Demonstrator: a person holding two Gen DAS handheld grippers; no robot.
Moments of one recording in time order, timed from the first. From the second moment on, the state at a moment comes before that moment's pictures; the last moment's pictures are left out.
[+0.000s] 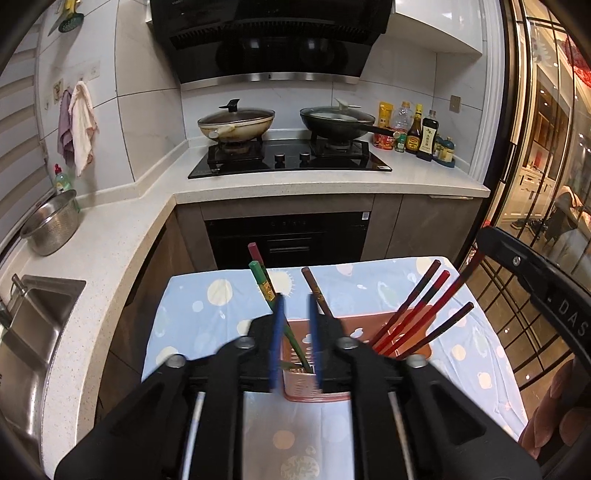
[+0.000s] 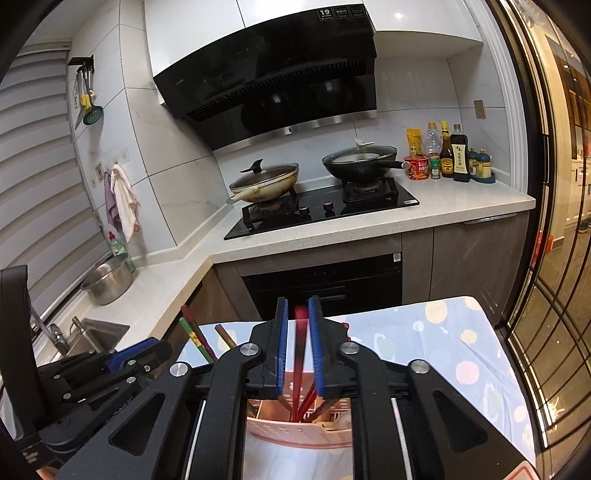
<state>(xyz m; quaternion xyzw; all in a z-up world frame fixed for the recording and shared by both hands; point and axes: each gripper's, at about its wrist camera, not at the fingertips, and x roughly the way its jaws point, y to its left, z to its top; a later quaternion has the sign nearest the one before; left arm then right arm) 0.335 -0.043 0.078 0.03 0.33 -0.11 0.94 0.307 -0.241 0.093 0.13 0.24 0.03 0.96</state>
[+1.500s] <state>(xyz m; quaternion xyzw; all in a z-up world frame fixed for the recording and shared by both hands) 0.228 -0.029 0.059 0.03 0.32 -0.10 0.94 0.188 -0.232 0.047 0.08 0.30 0.02 0.95</state>
